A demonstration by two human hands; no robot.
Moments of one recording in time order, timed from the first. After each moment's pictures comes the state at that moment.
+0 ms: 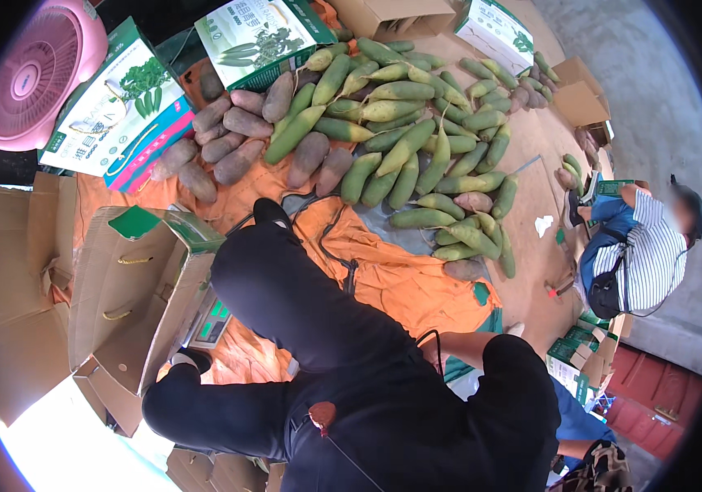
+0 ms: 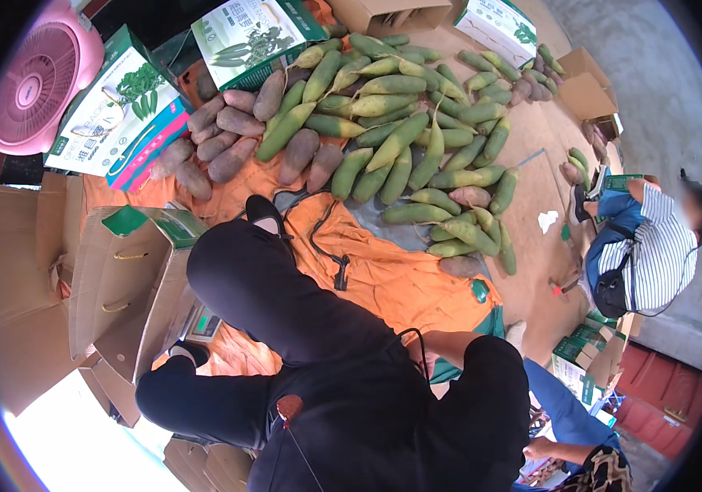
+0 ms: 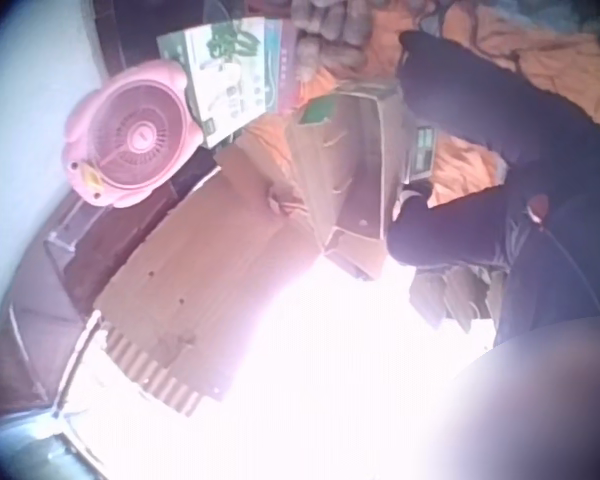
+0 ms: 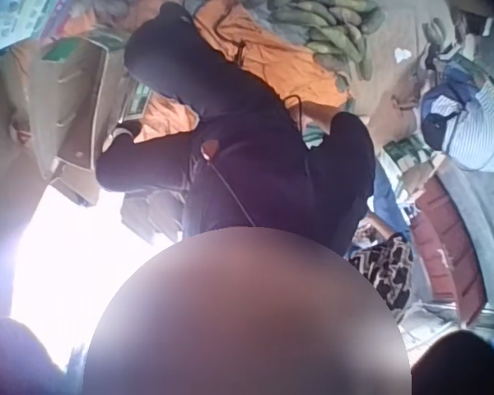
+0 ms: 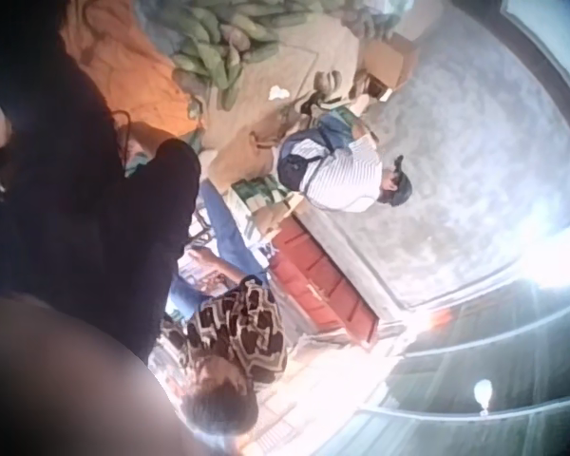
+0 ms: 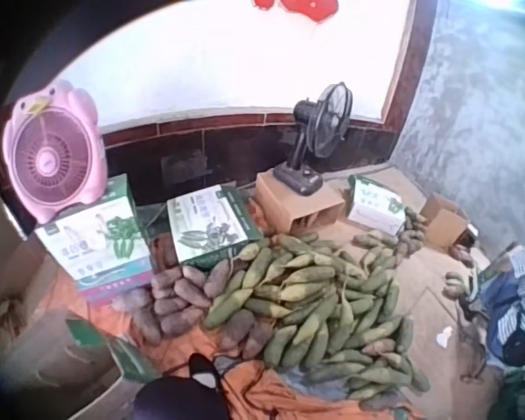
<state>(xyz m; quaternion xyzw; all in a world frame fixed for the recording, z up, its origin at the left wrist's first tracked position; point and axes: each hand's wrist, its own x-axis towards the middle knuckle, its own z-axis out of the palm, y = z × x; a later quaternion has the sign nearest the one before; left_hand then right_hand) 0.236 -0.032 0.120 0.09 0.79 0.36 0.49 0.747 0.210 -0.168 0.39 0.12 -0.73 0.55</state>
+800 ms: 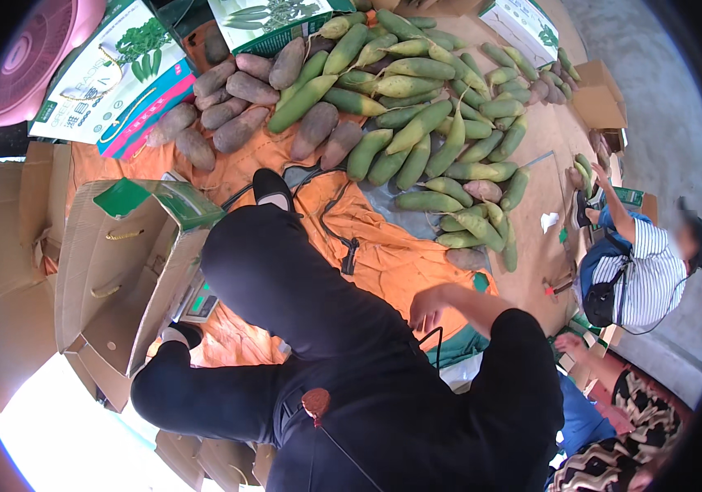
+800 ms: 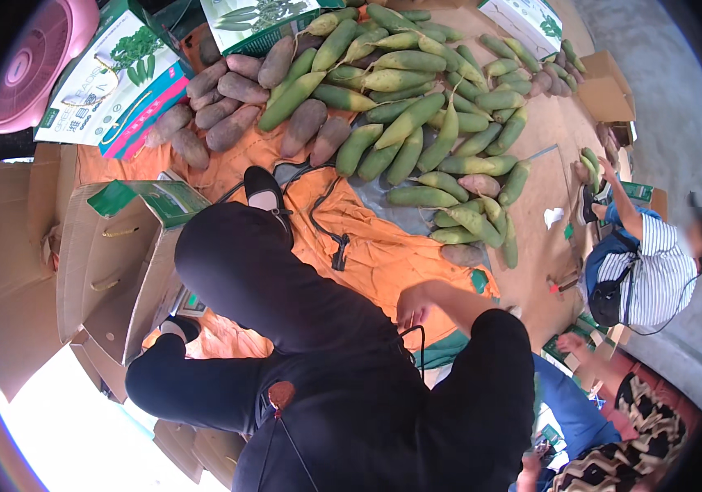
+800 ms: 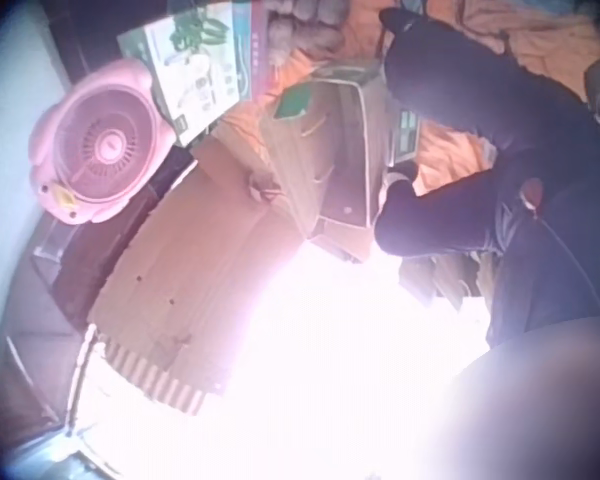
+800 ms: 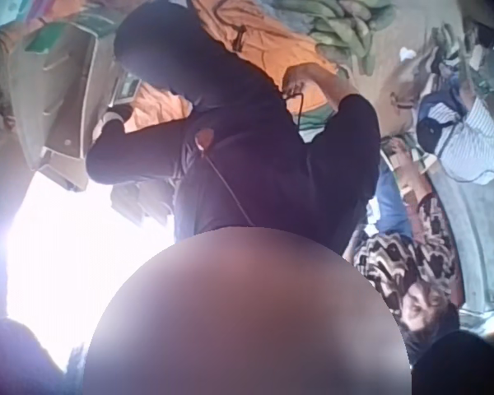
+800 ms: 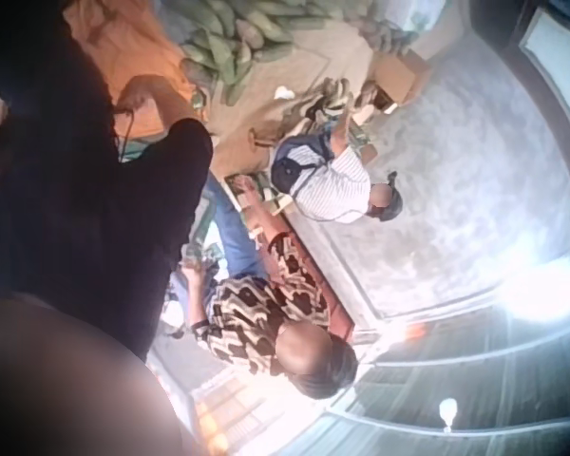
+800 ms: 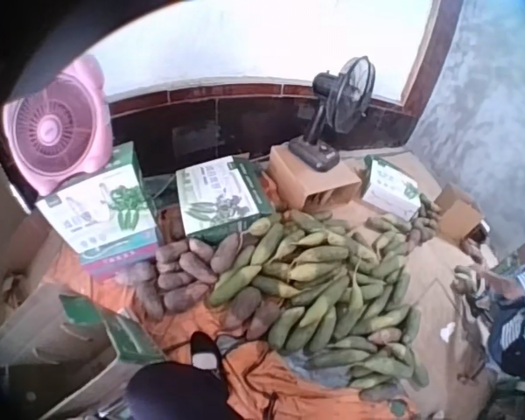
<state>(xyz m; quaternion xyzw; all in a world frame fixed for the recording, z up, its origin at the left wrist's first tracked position) 0.234 -0.067 0.143 0.03 0.90 0.33 0.27 0.699 0.316 -0.152 0.34 0.31 -0.66 0.59</state>
